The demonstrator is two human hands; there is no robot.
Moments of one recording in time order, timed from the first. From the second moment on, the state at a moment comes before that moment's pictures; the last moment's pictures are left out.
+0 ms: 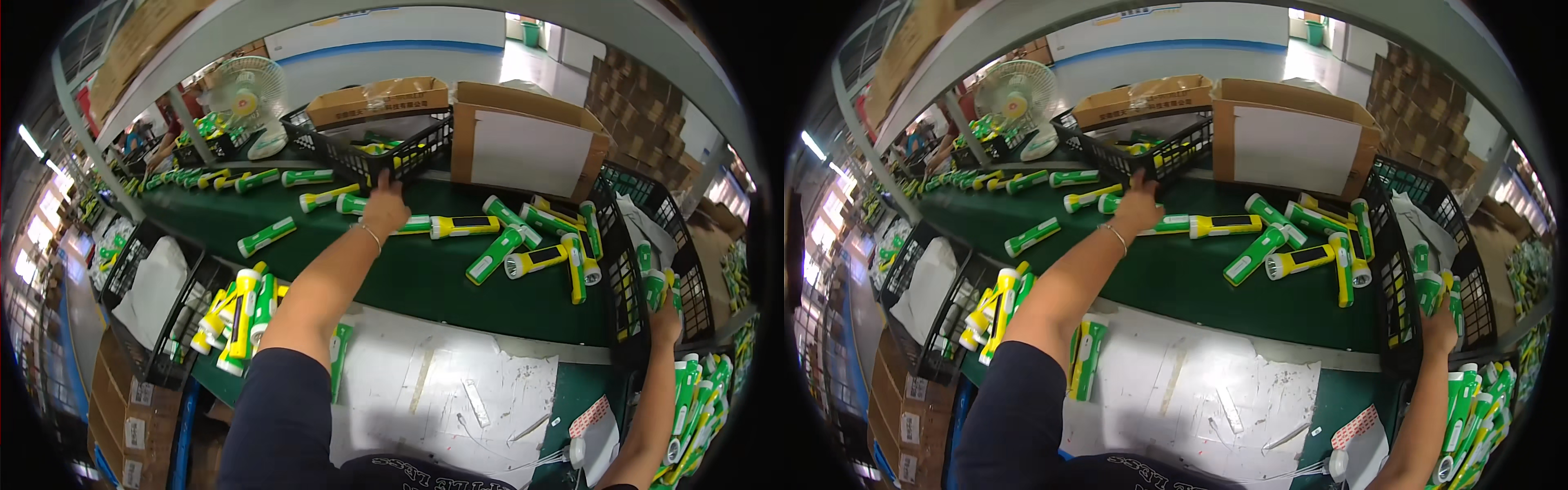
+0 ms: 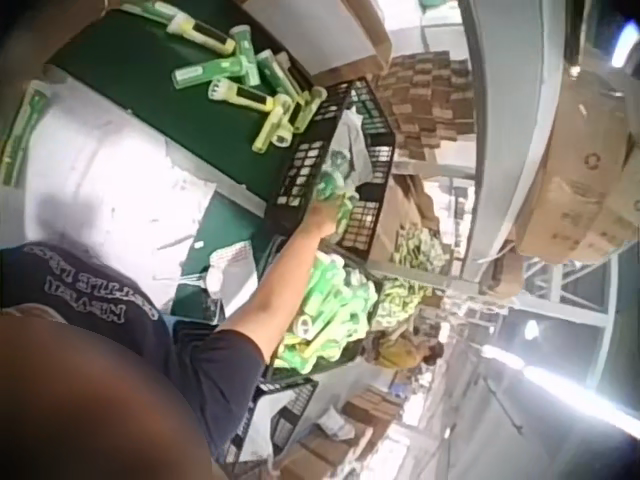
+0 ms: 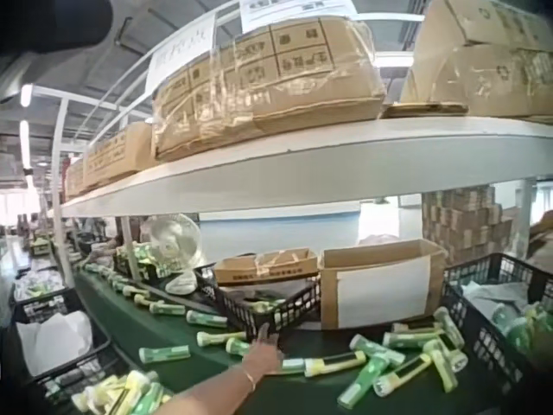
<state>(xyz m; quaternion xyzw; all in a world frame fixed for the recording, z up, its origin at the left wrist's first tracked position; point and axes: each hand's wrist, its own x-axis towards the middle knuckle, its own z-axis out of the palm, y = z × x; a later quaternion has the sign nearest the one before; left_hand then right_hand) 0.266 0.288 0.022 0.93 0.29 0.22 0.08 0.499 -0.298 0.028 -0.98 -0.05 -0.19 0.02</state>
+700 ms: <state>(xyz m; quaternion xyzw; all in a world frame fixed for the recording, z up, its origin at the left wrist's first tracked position) 0.266 0.376 0.031 0.92 0.37 0.14 -0.04 0.509 -0.301 0.020 -0.98 -0.08 -0.19 0.01</state>
